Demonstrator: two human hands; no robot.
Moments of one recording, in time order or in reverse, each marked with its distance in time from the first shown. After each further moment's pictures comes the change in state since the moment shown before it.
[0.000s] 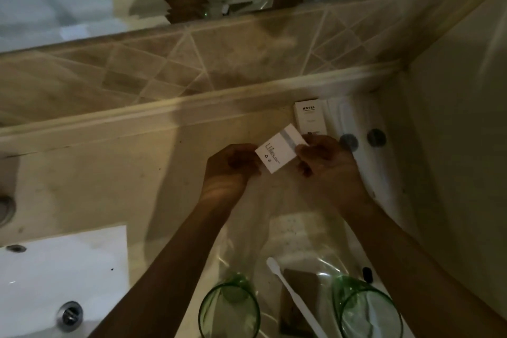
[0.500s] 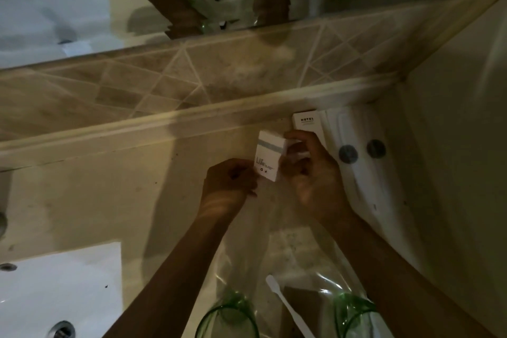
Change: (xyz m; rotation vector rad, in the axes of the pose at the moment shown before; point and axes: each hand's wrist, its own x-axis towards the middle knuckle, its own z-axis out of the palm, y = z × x) left_hand 0.007 0.002 0.004 0.101 0.032 -0.032; right_hand 0.004 0.004 0.020 -0.214 -0.092 -0.317
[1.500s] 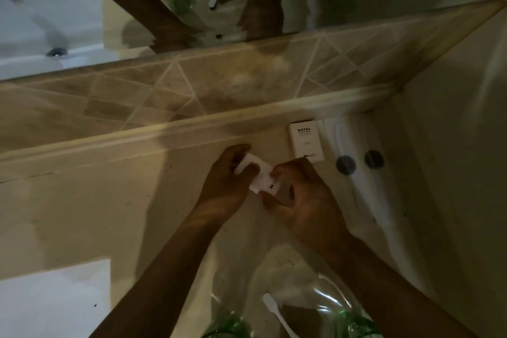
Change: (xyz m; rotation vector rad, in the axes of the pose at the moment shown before) left_hand 0.026 0.014 0.003 0.064 -0.101 0.137; right_hand -0.012 0.001 0.000 -0.491 -0.120 -0.104
